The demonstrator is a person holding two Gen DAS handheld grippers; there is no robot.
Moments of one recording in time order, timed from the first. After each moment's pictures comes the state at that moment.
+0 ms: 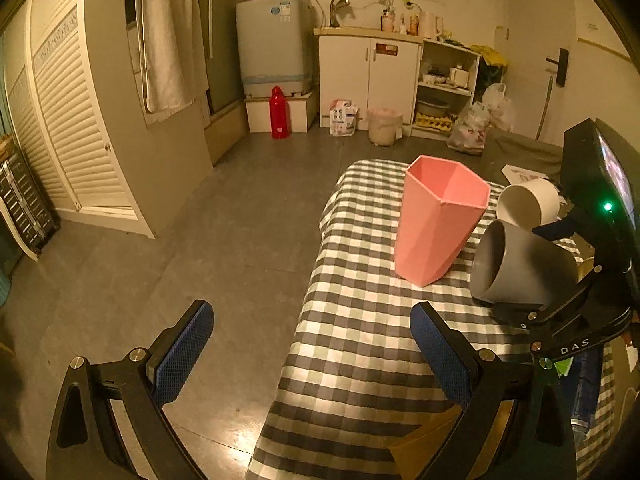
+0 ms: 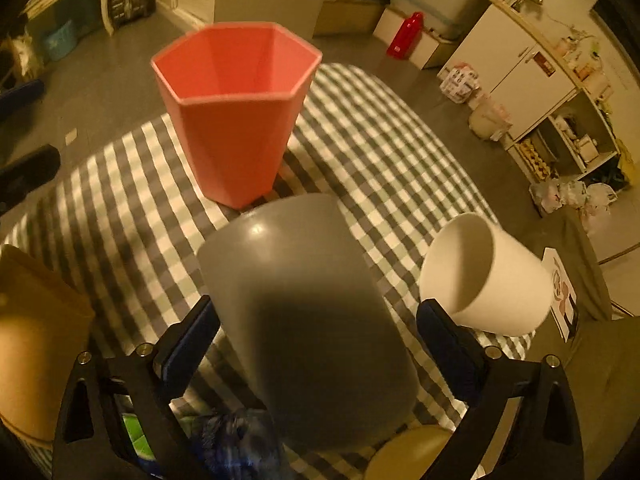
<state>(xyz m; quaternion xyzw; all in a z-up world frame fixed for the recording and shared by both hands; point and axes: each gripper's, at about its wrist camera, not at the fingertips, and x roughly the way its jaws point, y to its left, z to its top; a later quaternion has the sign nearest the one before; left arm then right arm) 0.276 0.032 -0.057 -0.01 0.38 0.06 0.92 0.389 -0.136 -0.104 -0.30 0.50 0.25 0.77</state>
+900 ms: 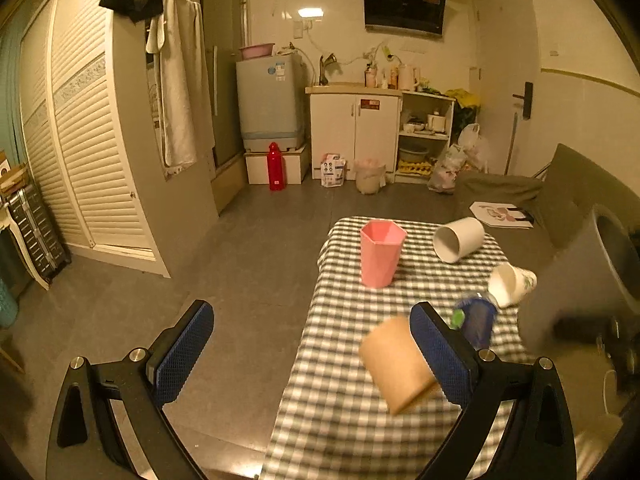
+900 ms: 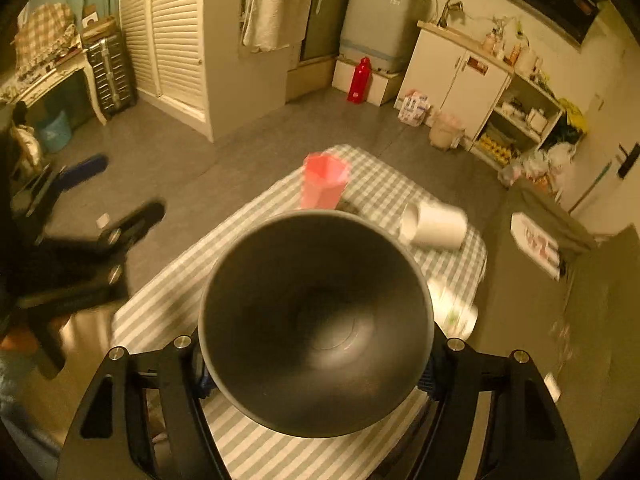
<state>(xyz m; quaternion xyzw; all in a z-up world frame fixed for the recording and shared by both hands) 0.122 0.034 0.057 0.00 0.29 0.04 0.96 0.149 -0.148 0.085 -0.17 0.45 0.20 0.85</state>
